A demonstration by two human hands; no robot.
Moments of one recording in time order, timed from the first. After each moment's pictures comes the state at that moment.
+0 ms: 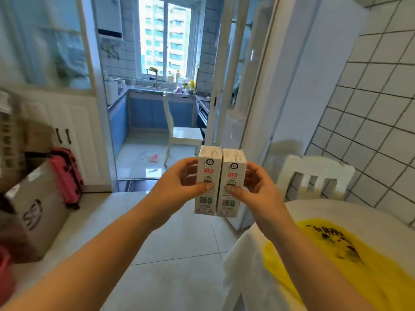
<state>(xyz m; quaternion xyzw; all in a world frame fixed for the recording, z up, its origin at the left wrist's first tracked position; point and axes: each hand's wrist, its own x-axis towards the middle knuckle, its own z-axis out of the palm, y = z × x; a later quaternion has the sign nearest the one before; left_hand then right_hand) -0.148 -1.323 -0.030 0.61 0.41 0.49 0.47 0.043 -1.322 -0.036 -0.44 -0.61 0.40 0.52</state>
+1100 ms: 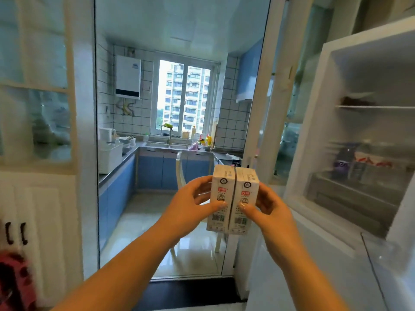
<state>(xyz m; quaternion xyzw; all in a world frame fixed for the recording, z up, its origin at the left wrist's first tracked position) -0.289 -0.671 0.031 0.64 0.41 0.55 0.35 -0.110 -0.664 0.019 -0.39 -0.62 0.35 0.59</state>
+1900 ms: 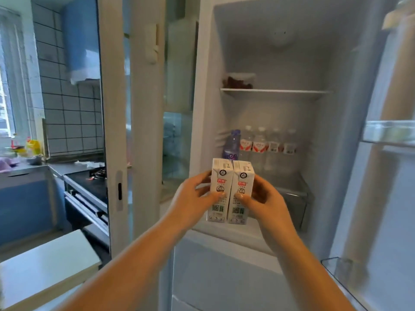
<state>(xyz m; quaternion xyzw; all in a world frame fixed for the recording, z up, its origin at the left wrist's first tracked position) -0.049 -0.274 0.051 0.76 0.13 0.38 0.50 0.080 -0.379 0.033 -0.58 -0.40 0.11 0.70</state>
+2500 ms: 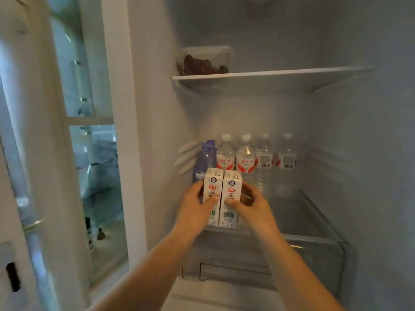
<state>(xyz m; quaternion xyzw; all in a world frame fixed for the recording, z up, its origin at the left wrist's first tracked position) 0.246 -0.081 0.044 0.77 0.14 0.37 0.51 0.343 -0.186 0.030 -0.62 -0.33 0.07 0.71</state>
